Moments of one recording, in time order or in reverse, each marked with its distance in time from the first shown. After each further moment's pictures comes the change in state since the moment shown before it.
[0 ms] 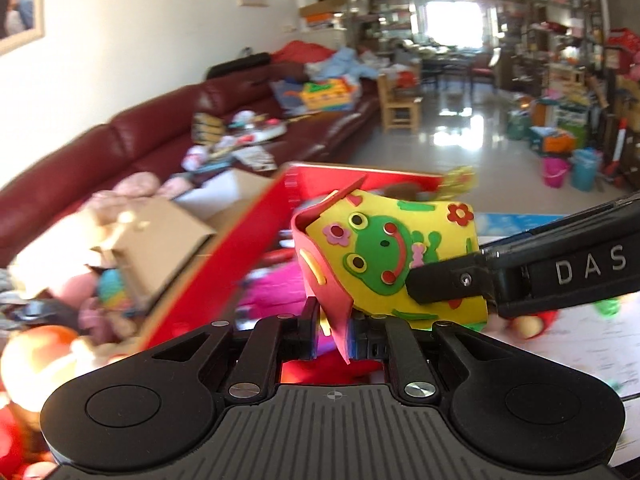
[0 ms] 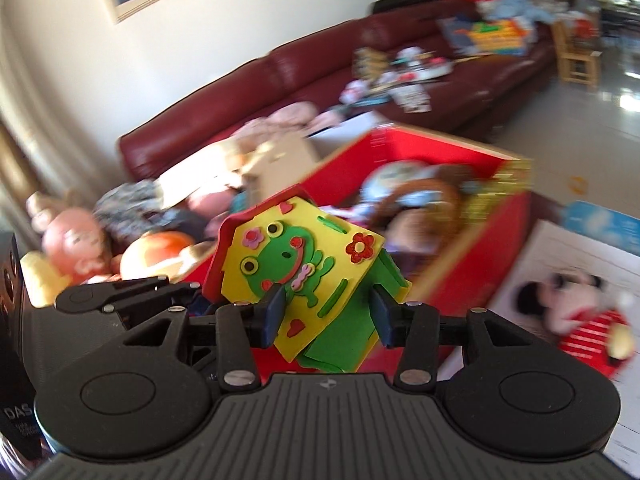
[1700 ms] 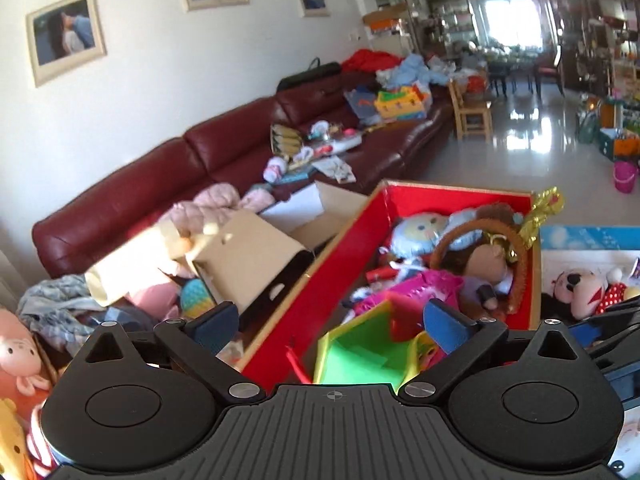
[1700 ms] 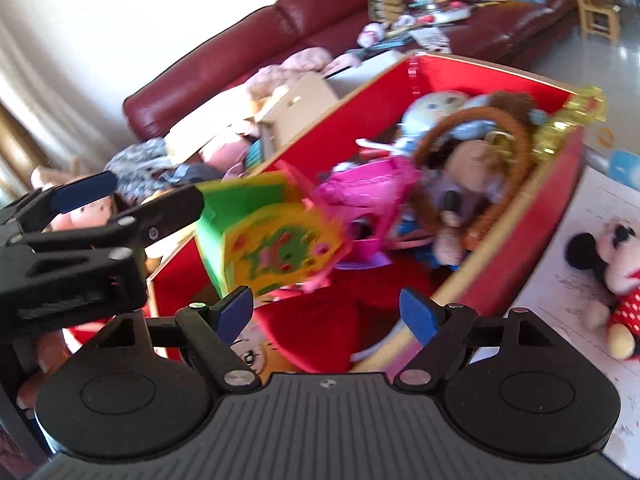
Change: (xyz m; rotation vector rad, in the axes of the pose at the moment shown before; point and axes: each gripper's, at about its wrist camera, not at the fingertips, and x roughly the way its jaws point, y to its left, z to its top) left arm -0.016 0.041 0.022 -0.019 -0.008 0.201; right arm 0.033 -0.004 -0.021 0.090 0.125 -0.013
